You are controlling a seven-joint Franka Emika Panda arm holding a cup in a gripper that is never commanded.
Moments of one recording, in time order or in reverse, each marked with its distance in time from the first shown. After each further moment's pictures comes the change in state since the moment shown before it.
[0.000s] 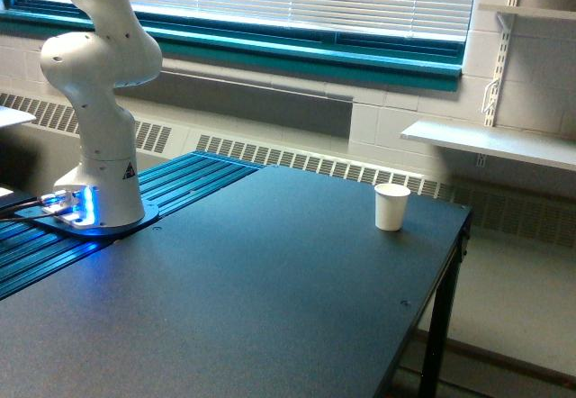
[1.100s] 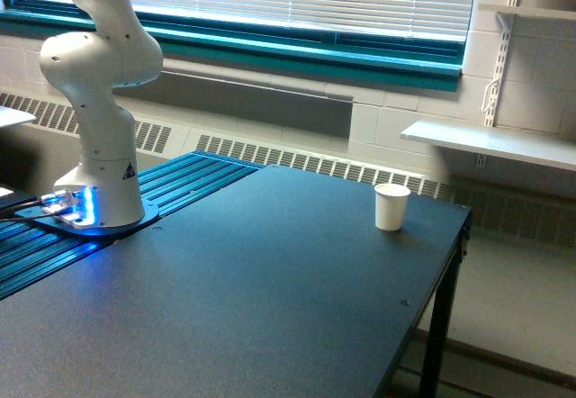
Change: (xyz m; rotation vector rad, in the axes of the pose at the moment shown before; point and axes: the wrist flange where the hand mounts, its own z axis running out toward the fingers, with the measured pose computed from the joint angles) arm -0.023 -0.004 0.017 -0.038 0.008 -0.066
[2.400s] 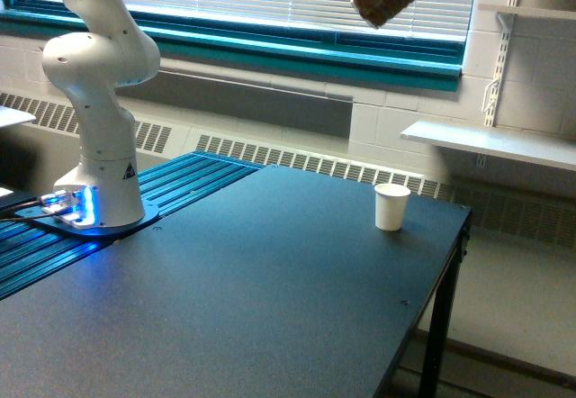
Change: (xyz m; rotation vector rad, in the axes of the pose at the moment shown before) arm -0.199 -0.061 -0.021 0.090 -0.086 -0.190
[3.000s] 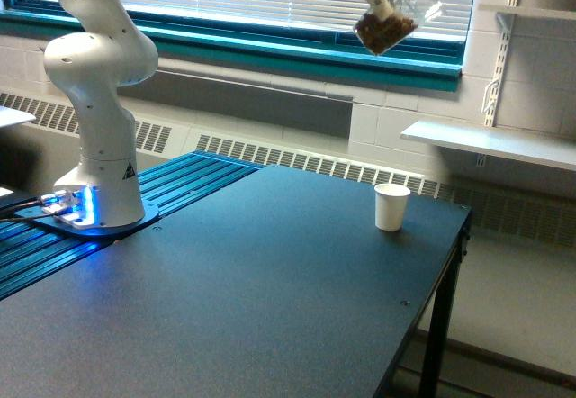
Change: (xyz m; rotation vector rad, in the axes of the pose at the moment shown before) arm -0.099 -0.036 -0.003 0.057 -0.082 -0.084
